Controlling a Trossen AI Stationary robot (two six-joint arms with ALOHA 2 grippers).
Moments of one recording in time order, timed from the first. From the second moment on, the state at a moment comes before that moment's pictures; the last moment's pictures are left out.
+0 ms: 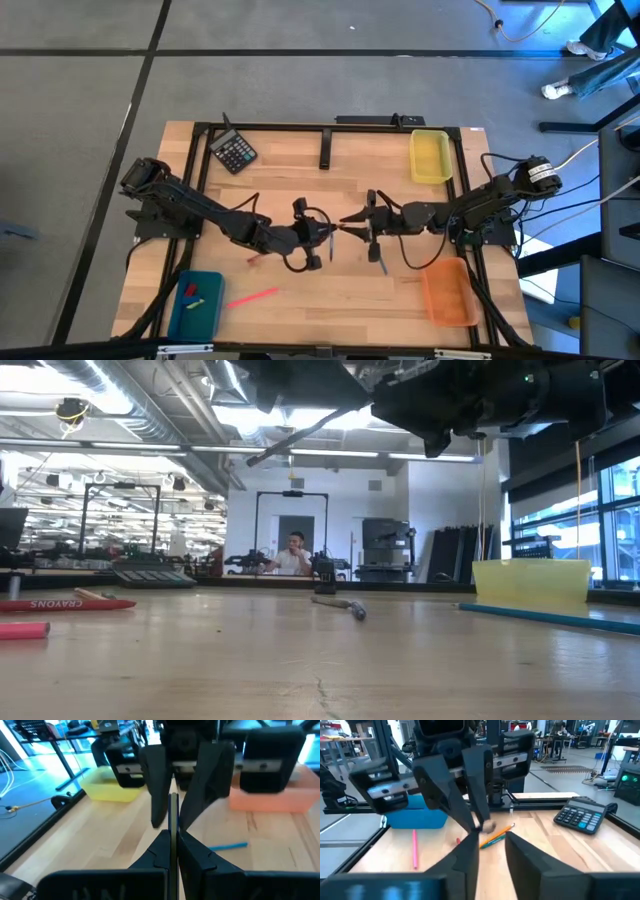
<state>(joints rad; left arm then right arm) -0.35 1.64 1.03 0.24 -0.67 -0.12 0.25 1.44 0.50 0.89 0.24 0.04</state>
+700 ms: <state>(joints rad) -0.35 1.64 1.03 0.36 -0.72 -0.06 0.25 1.44 0.50 0.87 0.23 0.08</state>
